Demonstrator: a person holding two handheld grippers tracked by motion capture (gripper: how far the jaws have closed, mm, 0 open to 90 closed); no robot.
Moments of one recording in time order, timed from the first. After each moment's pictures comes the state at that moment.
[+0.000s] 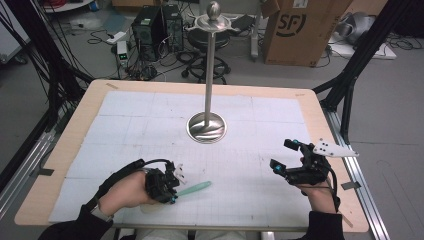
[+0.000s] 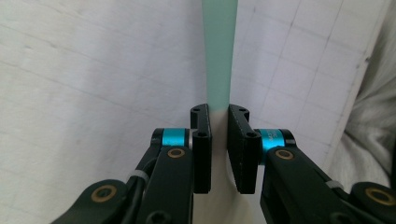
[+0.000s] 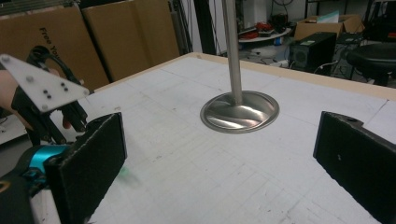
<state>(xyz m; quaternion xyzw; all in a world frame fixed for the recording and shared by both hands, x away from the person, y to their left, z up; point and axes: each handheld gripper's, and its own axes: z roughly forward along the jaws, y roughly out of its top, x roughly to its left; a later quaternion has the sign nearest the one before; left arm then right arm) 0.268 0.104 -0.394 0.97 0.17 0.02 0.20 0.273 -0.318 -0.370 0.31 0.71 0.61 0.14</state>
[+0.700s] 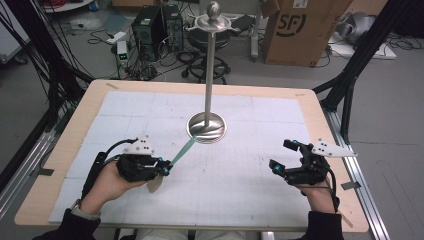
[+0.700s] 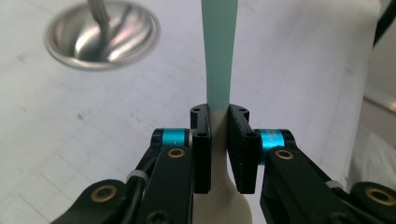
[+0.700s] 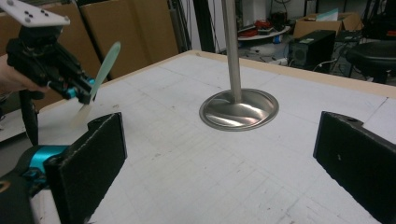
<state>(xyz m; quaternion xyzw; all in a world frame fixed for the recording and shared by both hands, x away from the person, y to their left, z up) 0.283 0.162 -0.360 0.84 0.26 0.08 0.46 0.274 -0.316 -0.371 0.32 0.71 0.61 0.14</state>
